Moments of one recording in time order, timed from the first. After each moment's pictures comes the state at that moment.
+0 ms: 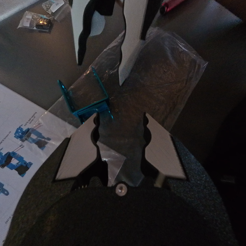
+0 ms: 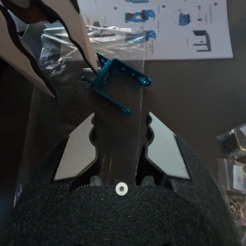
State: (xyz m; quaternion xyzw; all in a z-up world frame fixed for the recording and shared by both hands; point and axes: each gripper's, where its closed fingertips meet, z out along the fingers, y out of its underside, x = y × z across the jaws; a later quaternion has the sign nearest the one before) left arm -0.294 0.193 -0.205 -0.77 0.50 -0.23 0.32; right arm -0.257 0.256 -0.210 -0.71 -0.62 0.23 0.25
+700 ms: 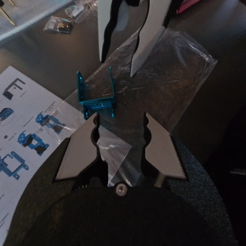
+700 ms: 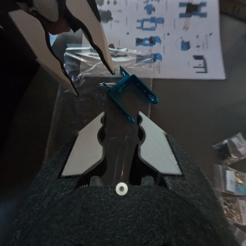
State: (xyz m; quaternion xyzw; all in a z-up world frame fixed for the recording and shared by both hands) left arm -0.316 0.197 -0.197 -0.78 0.48 -0.21 0.36; right arm -0.270 0.237 -0.181 -0.69 -0.63 0.24 0.27
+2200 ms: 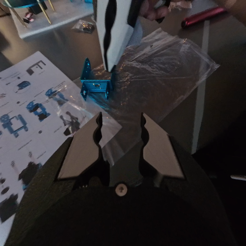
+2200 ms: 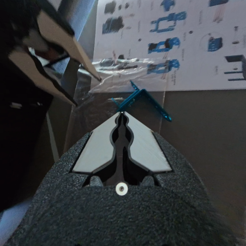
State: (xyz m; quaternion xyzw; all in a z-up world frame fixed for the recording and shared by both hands) left arm -0.340 0.172 -0.194 -0.79 0.40 -0.19 0.43; right arm -0.305 0.235 -0.185 -0.70 -0.62 0.31 0.17
